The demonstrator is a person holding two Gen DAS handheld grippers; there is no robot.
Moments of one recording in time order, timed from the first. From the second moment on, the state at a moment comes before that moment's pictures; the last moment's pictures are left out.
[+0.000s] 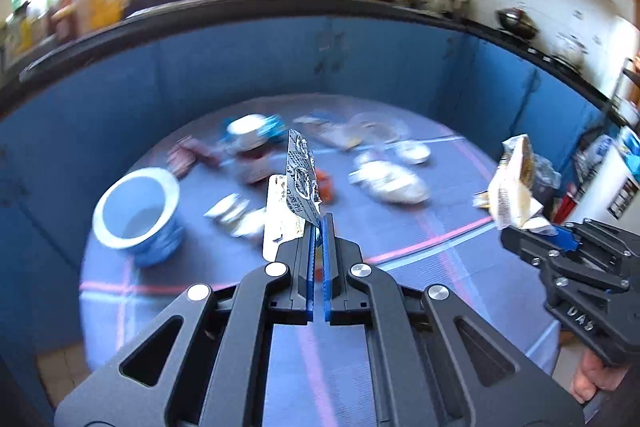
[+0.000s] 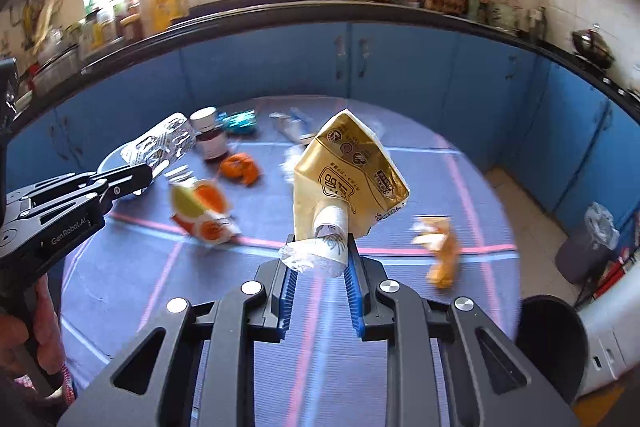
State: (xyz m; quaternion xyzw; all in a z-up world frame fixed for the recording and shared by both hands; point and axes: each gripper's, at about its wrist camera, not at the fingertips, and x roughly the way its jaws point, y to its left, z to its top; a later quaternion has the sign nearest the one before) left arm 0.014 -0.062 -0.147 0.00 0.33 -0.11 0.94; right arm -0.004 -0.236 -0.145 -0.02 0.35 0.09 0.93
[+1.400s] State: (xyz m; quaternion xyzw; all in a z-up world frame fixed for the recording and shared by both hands) left arm 0.018 -0.398 -0.139 0.11 0.35 -0.37 0.85; right arm -0.065 -0.485 -0.174 0.00 0.36 -0.27 0.89
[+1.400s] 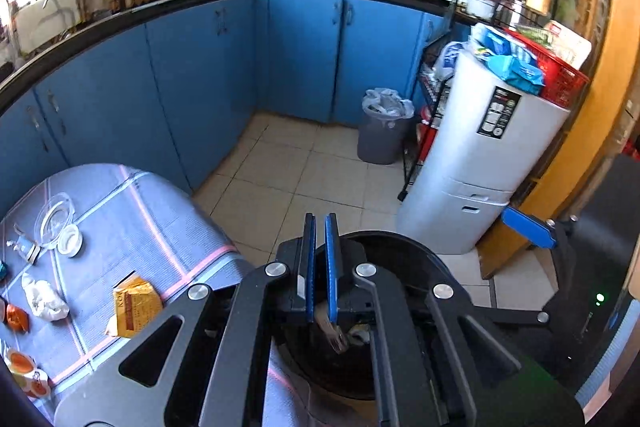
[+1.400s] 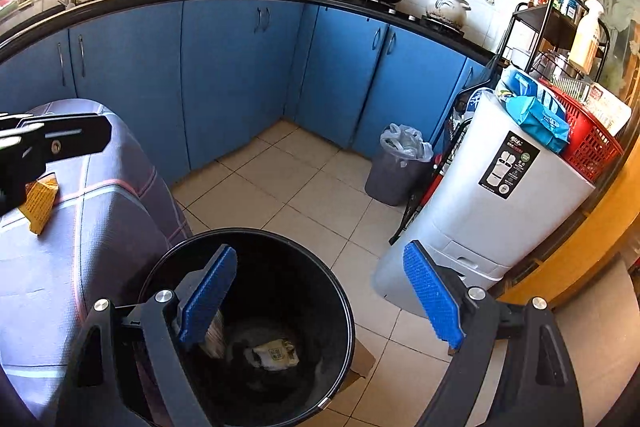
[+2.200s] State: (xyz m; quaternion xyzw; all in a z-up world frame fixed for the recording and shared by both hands) left arm 0.058 -0.110 -0.151 0.04 0.38 -0.12 0.92; right arm 0.016 -0.311 -0.161 -0.03 0.35 -0.03 0.93
